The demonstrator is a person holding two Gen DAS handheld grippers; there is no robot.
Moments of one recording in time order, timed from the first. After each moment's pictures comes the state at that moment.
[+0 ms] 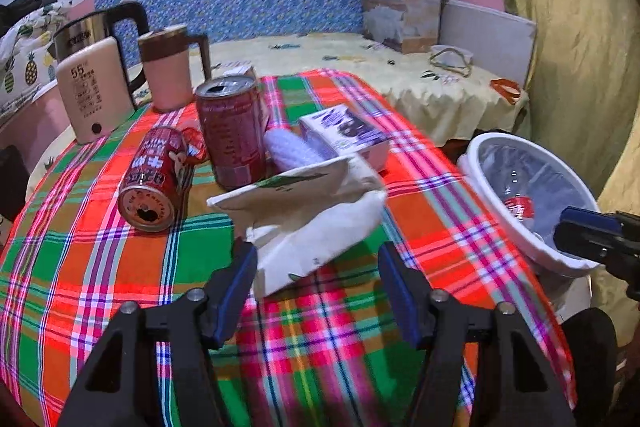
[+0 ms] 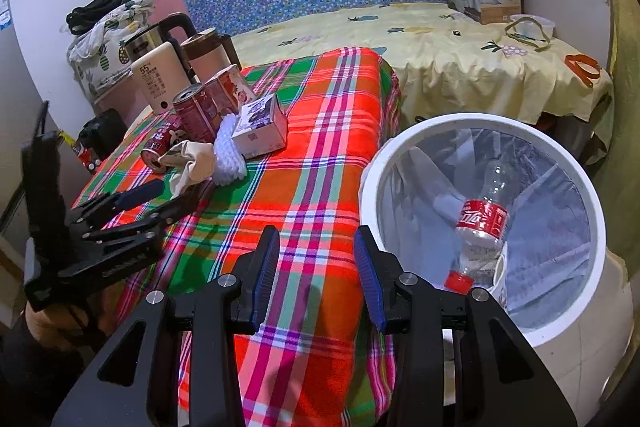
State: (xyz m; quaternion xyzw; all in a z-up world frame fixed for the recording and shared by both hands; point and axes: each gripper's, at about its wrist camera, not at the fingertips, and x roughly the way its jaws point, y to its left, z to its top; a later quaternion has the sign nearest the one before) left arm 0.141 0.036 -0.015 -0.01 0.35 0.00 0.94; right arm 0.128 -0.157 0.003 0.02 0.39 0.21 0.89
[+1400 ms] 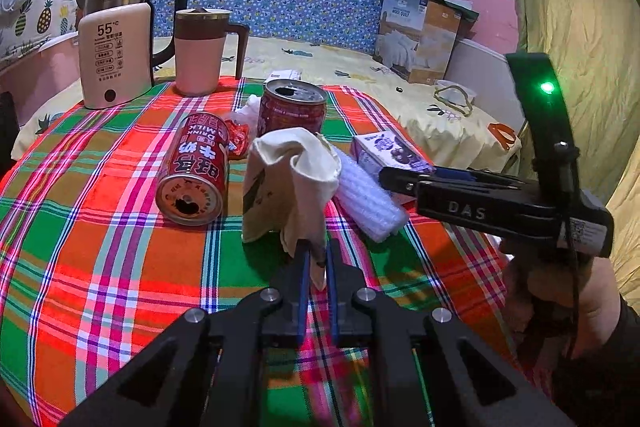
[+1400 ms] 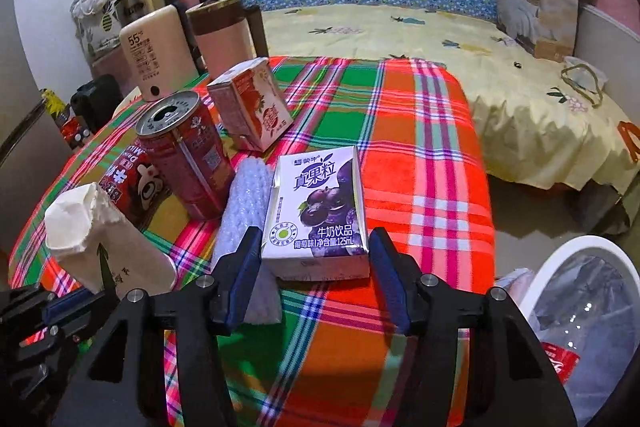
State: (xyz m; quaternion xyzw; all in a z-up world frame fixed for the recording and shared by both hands) left arm 0.132 0.091 -0.007 -0.10 0.33 -0.02 0.94; right arm 0.209 -0.073 -0.007 -0.06 0.39 0.24 0.89
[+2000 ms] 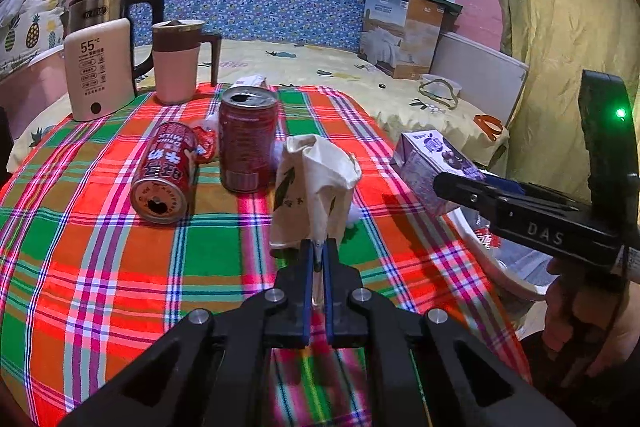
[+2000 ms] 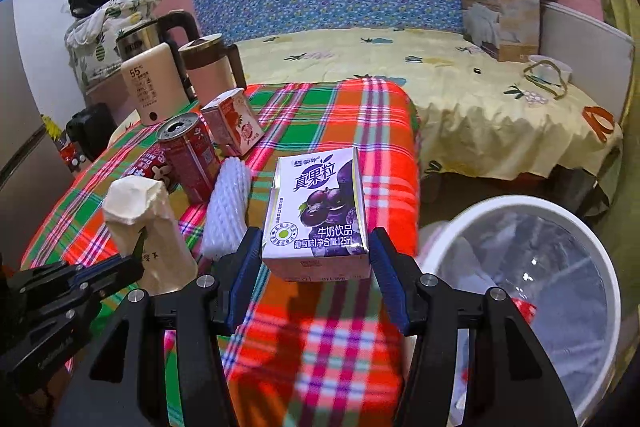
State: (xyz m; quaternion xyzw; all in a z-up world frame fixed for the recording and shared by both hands) left arm 0.122 0.061 0.005 -0.08 0.33 -0.04 0.94; right arm 0.173 -0.120 0.017 -0.03 0.36 0.21 0.91
